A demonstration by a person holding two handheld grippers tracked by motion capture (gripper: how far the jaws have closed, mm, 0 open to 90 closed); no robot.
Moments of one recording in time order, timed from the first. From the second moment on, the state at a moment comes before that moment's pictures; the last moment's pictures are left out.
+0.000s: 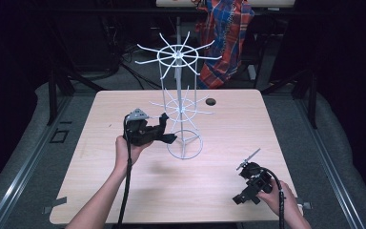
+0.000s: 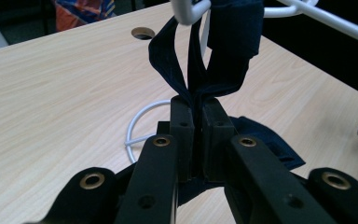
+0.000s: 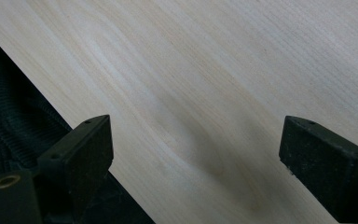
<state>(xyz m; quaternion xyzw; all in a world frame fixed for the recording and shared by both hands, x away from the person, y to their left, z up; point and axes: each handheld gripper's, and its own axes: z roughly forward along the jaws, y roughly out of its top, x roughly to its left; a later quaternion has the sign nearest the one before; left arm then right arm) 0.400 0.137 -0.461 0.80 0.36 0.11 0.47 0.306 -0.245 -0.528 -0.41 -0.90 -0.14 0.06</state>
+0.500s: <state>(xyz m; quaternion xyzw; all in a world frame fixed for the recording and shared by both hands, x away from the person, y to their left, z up) 0.400 0.132 -0.470 0.80 0.37 0.13 0.46 0.307 -0.245 -0.528 -0.40 -0.90 -0.14 0.06</state>
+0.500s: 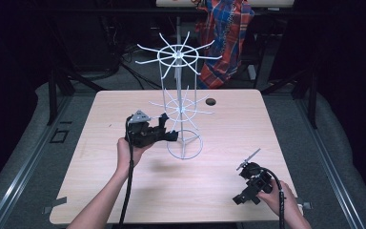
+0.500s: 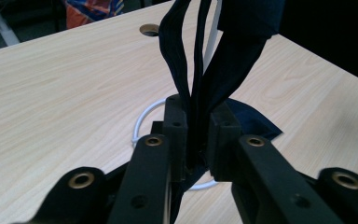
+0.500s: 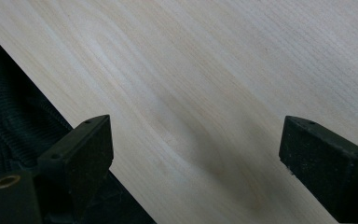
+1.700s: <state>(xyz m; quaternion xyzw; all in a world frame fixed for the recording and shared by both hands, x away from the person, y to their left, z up) 0.386 0.151 -0.454 0.82 0.40 0.11 0.41 0.306 -0.248 -0.526 -0.41 -0.90 -0.16 0.06</state>
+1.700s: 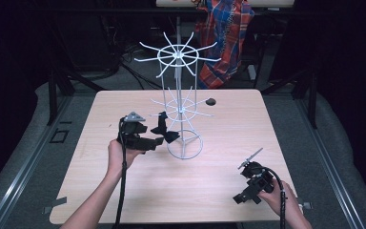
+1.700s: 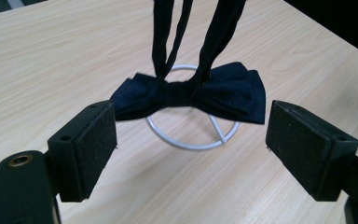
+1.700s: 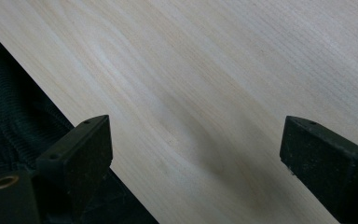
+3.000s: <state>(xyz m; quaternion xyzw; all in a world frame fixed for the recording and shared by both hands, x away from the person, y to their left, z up) 0.316 0.225 -0.498 0.85 0.44 0.08 0.28 0.306 -0.245 -0.527 -0.40 -0.90 -0.14 0.06</state>
